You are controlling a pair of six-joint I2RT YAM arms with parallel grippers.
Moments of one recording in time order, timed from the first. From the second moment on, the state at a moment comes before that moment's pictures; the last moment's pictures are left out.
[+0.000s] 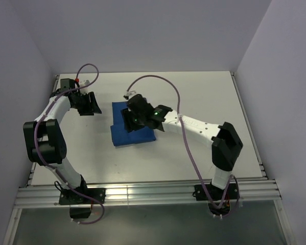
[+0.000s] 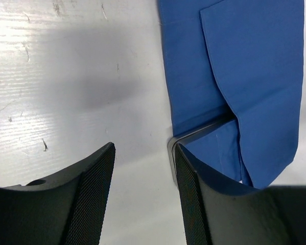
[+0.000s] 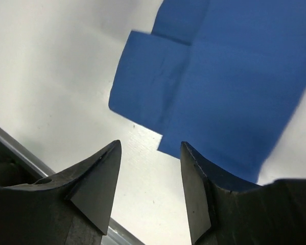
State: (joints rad) left arm 0.10 1.74 1.30 -0.61 0.45 -0.07; right arm 0.91 1.72 1.44 -0.47 0.06 0.47
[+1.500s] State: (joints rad) left arm 0.16 1.73 1.34 -0.66 0.49 -0.07; right arm 0.63 1.44 1.33 -0.75 0.32 0.62
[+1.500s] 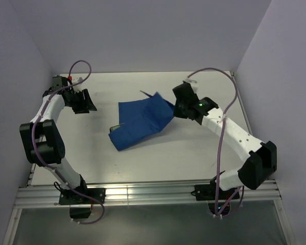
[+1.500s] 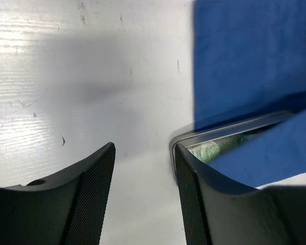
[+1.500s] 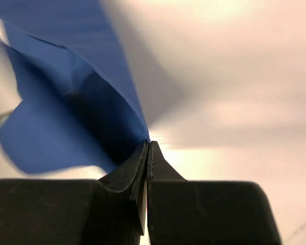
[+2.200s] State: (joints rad) left arm -0.09 1.81 1.45 -0.69 0.43 0.07; right arm 0.54 1.39 1.10 -0.65 0.22 0.68
